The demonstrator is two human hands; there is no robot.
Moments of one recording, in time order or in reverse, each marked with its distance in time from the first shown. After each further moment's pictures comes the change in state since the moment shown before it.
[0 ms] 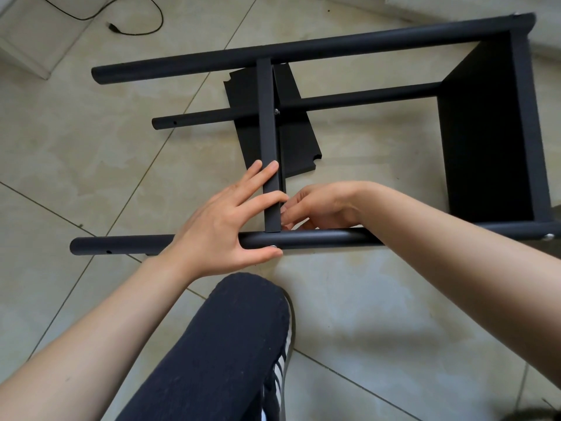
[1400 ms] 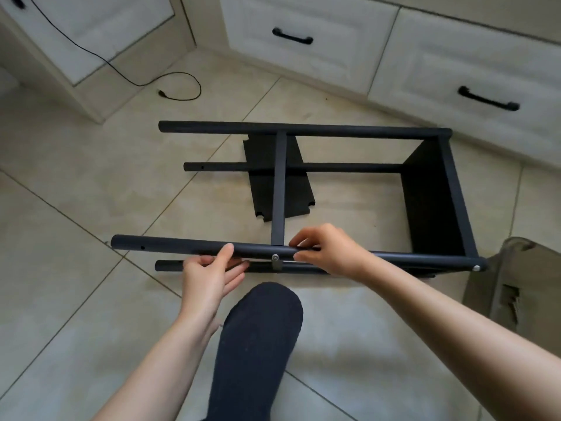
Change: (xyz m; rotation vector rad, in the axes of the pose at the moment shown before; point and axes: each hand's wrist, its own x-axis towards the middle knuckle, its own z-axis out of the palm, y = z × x) left_hand -0.043 0.071 0.002 -1.265 0.785 -1.212; right_hand -0.075 0.006 0.048 -0.530 0.599 -0.218
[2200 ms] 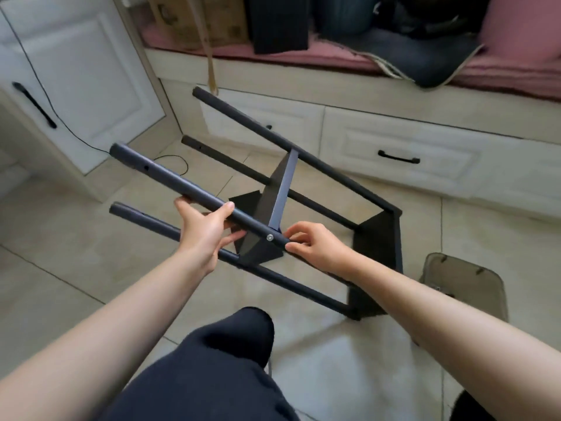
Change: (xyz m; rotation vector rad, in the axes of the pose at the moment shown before) left_hand -0.070 0.141 0.055 -0.032 -0.268 0.417; right_hand -0.069 -0.045 -0.069 0.159 0.293 -0.097
